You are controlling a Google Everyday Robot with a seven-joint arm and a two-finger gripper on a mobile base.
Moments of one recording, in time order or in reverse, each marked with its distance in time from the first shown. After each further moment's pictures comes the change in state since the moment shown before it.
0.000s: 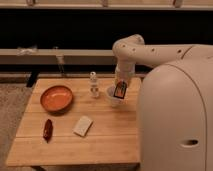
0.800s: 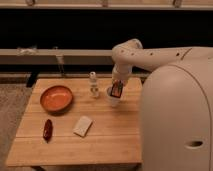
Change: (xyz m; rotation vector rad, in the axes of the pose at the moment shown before) arm -0.008 0.018 0.012 -0.062 -0.072 -0.019
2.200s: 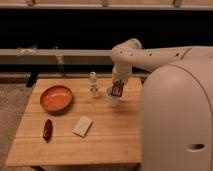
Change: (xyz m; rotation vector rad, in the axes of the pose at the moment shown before) arm -0.009 0.009 -0.009 0.028 -0.076 -0.058
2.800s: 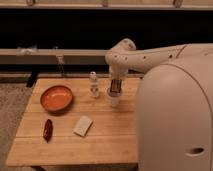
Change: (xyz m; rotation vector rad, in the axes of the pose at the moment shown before) arm -0.016 0.004 0.008 0.009 -0.103 -0.081
